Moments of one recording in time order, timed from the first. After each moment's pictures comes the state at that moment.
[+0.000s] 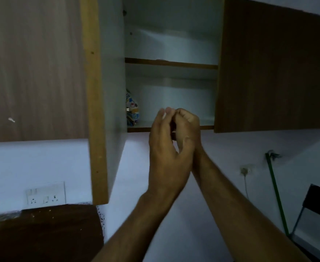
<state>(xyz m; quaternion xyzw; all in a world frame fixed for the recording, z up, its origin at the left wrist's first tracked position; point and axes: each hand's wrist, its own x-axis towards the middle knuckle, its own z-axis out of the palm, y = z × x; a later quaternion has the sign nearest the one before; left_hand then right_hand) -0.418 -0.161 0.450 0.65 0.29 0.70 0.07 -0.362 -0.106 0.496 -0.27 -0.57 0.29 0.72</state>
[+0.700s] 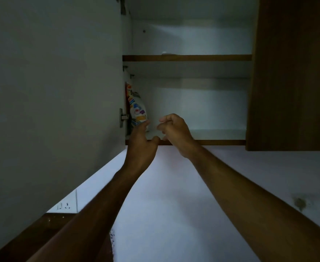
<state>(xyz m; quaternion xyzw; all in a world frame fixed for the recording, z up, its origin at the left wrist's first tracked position) -0.435 0.055 0.476 0.58 0.49 0.64 0.09 -0.334 0.118 0.515 -0.36 -0.68 0.32 0.55</state>
